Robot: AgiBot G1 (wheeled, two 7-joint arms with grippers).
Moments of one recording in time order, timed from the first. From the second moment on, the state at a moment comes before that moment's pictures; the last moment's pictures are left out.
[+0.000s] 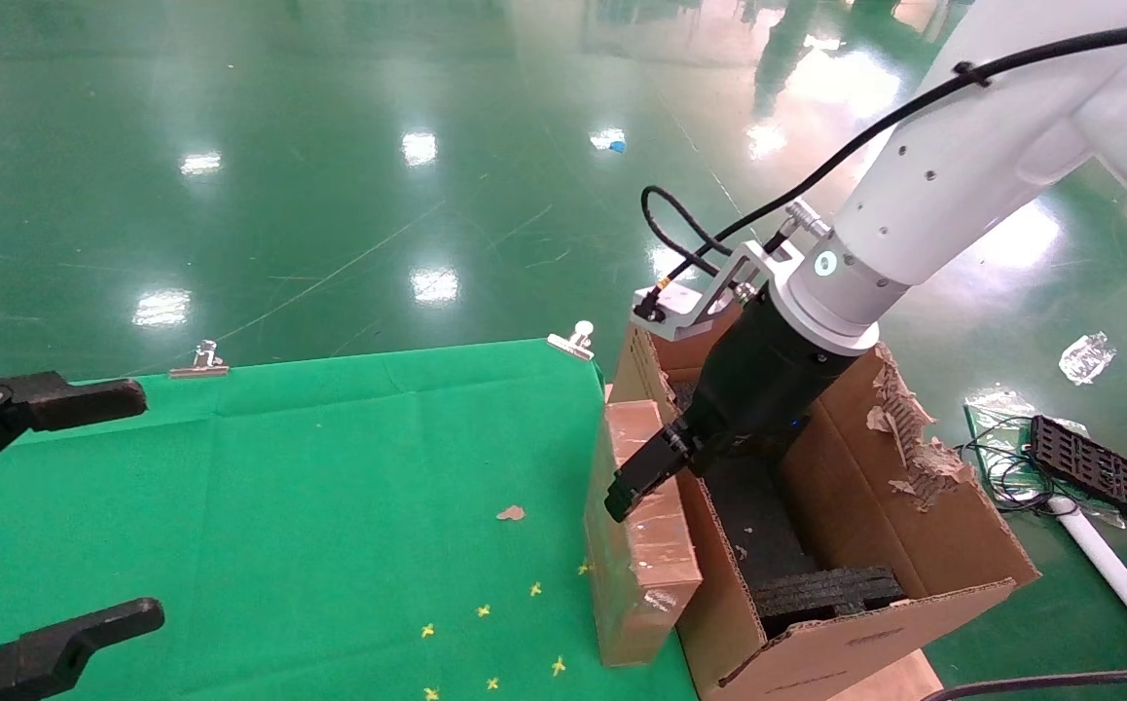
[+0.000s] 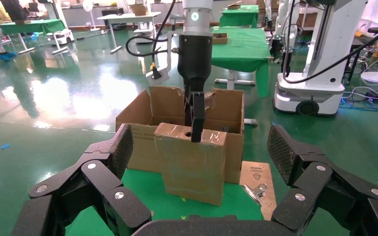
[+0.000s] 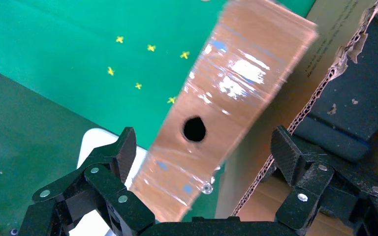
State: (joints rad) left arm -1.08 0.61 0.29 -1.28 0.73 1.49 -0.18; right arm 2.08 -0.94 -1.53 0.84 -1.34 -1.58 1.38
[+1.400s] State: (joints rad) left arm -1.08 0.61 0.29 -1.28 0.72 1.49 -0.18; right arm 2.10 -0.97 -1.63 0.84 -1.33 -1.50 1.29
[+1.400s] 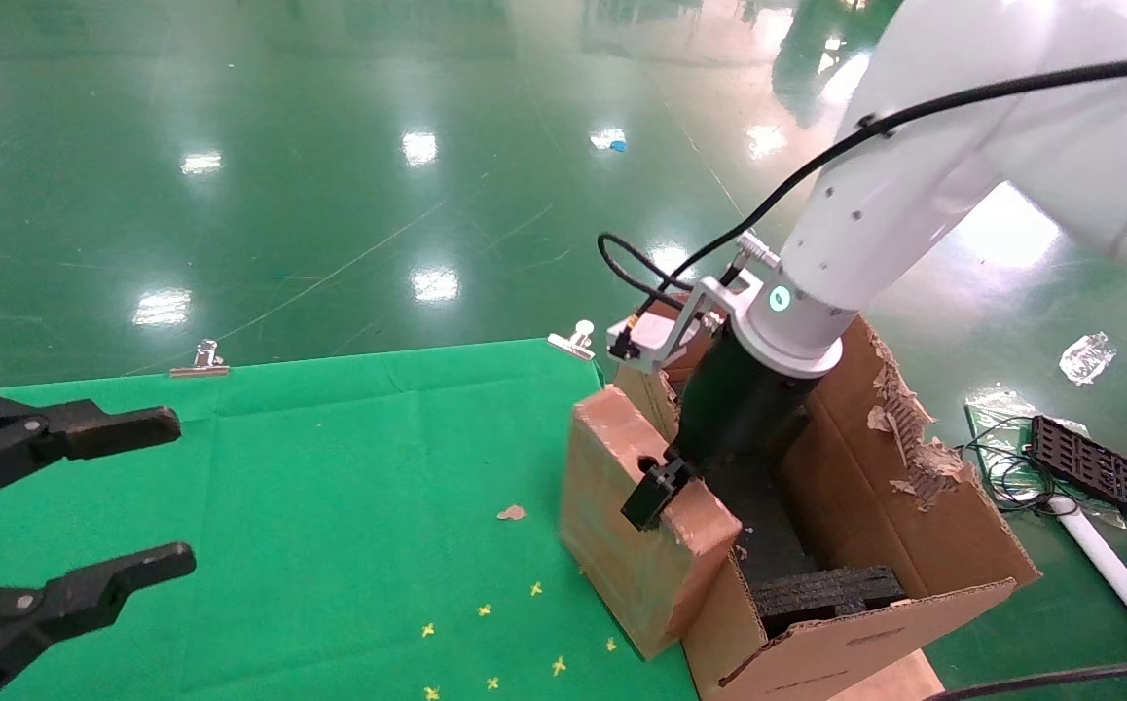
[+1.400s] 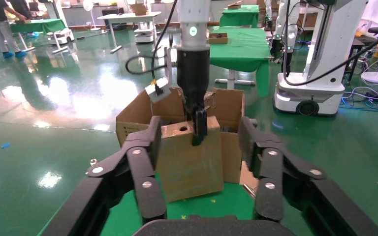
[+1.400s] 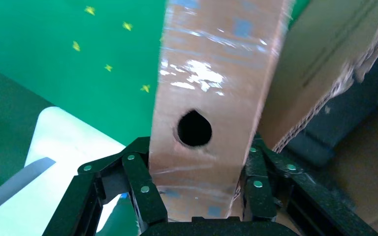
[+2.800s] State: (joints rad) left arm -1.08 0.61 0.29 -1.28 0.72 1.49 -0.18; right arm 2.17 -0.71 -1.59 0.30 -1.44 -1.43 0.91
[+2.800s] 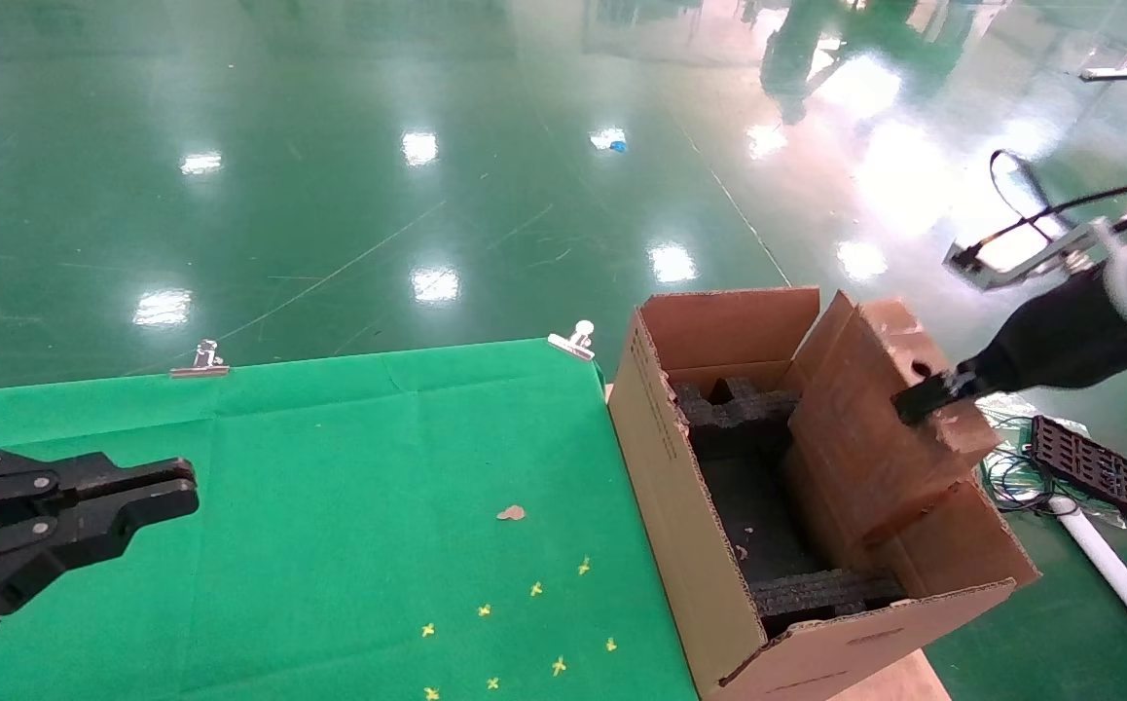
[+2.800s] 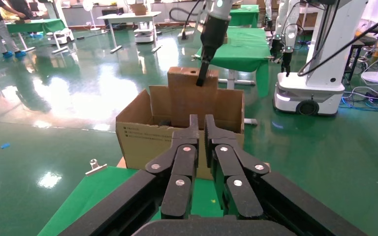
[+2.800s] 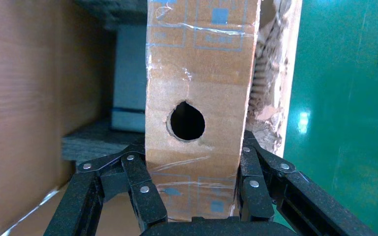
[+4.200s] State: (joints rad) left arm -1.08 0.61 0.29 -1.28 0.72 1.49 -0.18; right arm 1.74 -0.96 -1.57 0.01 -1.40 -1.07 0.93
